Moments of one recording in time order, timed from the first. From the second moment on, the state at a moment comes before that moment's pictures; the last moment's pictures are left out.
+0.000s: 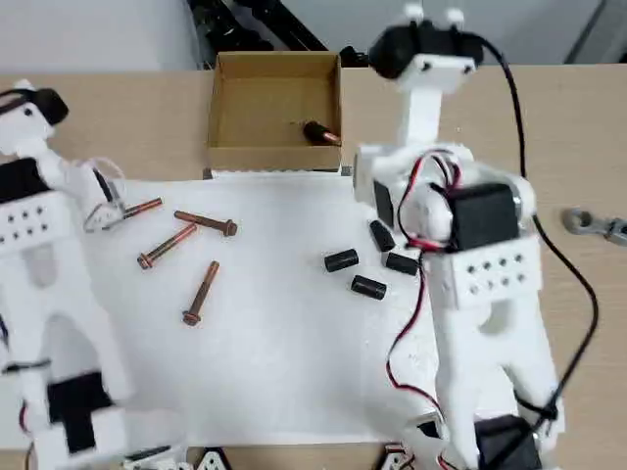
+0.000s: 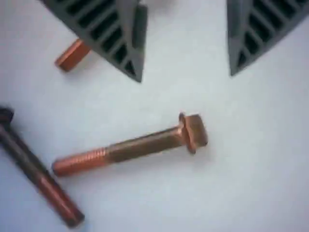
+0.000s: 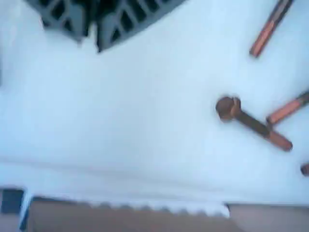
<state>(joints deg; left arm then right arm) -22.3 -0.3 -9.5 96.2 21.3 -17.8 -19.7 -12.7 88.2 -14.1</state>
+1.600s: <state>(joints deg) -25.7 31.9 -36.8 97.8 80.7 -17.8 -21.2 -11.9 91.6 -14.1</state>
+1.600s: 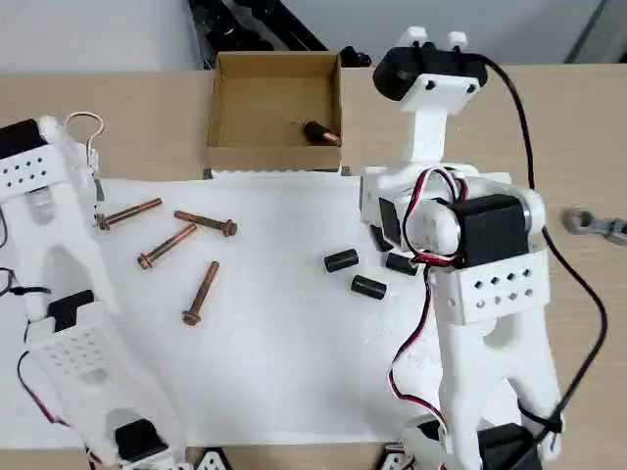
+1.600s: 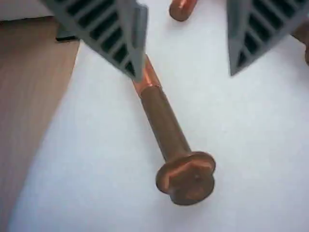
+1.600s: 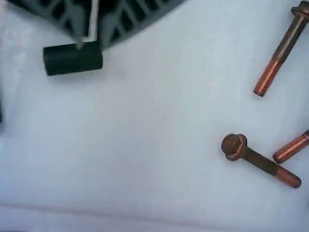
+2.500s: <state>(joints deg) -25.7 40.7 -29.5 91.1 85.0 -17.8 -21.2 -11.9 91.6 -14.1</state>
